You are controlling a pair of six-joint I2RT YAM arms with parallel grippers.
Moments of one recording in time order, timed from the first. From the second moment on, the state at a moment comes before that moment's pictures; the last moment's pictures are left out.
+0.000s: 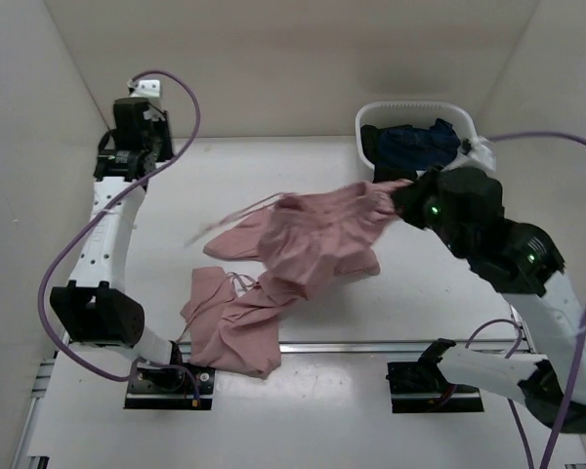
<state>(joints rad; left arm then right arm) -0.02 1.52 1.69 -0.61 -0.17 0.00 0.78 1.08 1.64 -0.90 0.32 0.72</state>
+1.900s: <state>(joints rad) -0.12 1.75 1.07 -0.82 -0.02 0.00 0.49 1.40 1.34 -1.02 0.37 0.61</state>
